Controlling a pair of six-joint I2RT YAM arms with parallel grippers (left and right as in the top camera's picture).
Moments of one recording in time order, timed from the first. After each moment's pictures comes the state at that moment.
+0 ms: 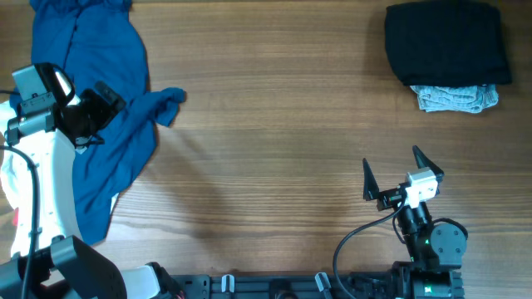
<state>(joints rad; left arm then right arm) 0.38 1.51 1.21 -0.76 0.18 -0.46 -0.05 0.02 0.01 0.02 -0.27 -0.12</state>
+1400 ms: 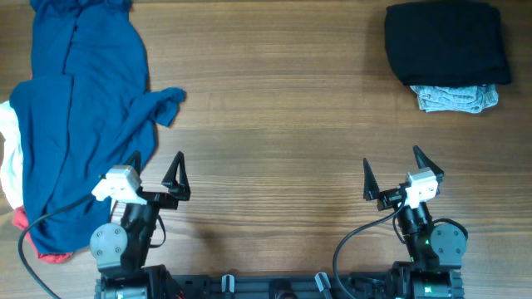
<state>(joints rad) 0.13 0.12 0.11 -0.02 0.31 -0.36 -0.05 0.01 0.01 0.02 -0.26 -0.12</state>
